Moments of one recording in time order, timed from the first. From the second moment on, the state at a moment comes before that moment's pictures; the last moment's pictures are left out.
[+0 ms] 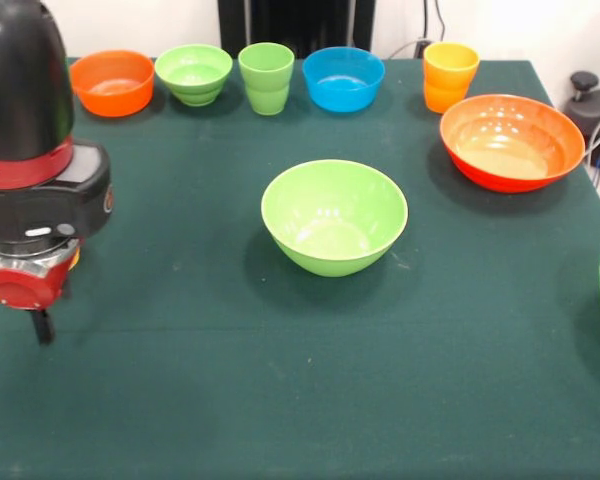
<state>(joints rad) -0.35 0.02 -0.42 0.74 0.46 0.80 2.72</state>
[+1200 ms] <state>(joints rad) -0.36 -0.20 -0.42 0.96 0.48 0.80 2.72</state>
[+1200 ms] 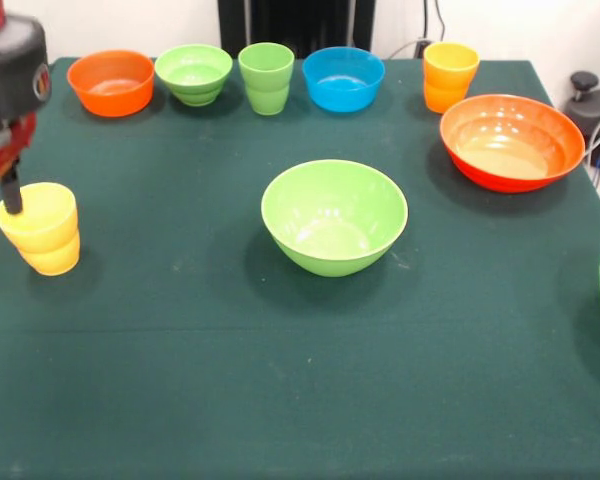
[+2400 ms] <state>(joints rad) -0.37 -0.28 -0.41 1.03 0.42 0.77 2.72</state>
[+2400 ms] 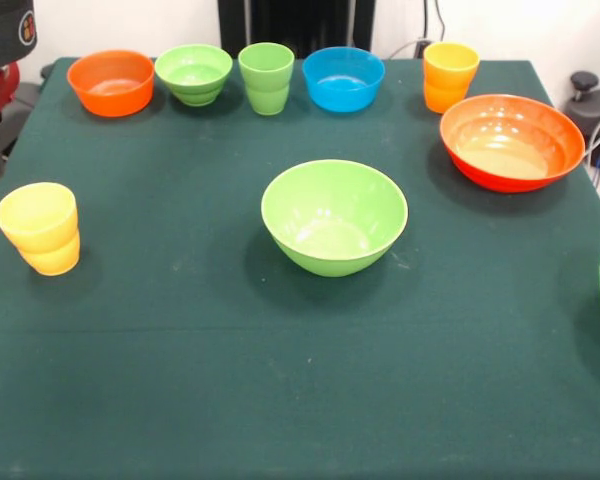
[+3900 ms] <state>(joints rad) -0.40 -0.21 -0.35 1.06 0.37 0.68 2.72</state>
